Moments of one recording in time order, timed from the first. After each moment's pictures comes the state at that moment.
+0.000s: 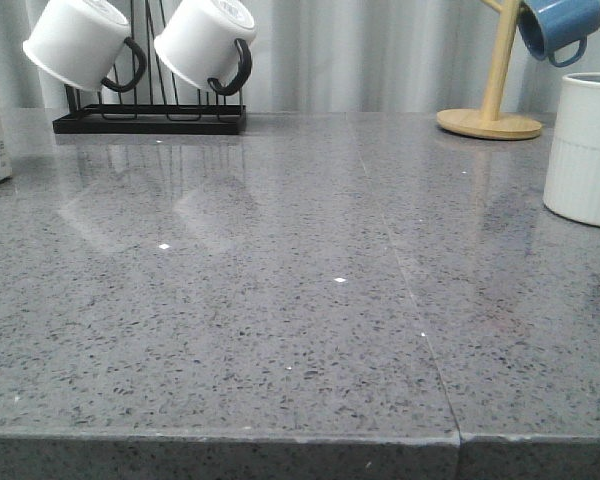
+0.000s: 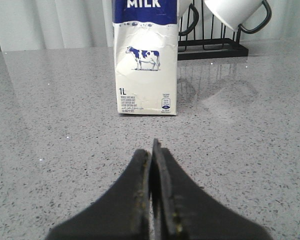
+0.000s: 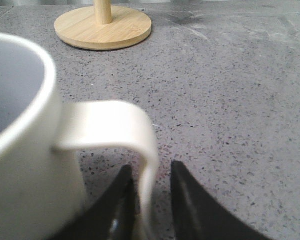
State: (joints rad) left arm -0.07 0.00 -0.01 -0.03 0.18 0.05; right arm -0.03 1.50 -0.38 0.02 -0.81 0.01
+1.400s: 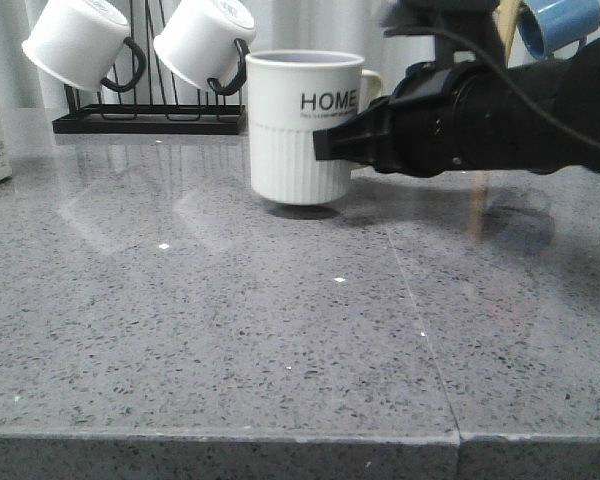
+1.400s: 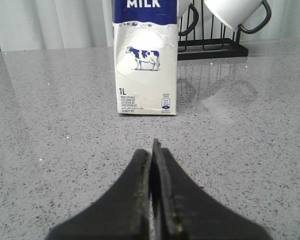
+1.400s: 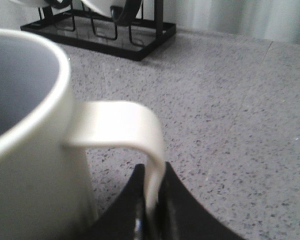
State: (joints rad) left arm -0.07 0.00 -0.01 -0.03 0.18 0.05; right arm 0.48 1.77 -0.78 -0.01 -0.74 0.01
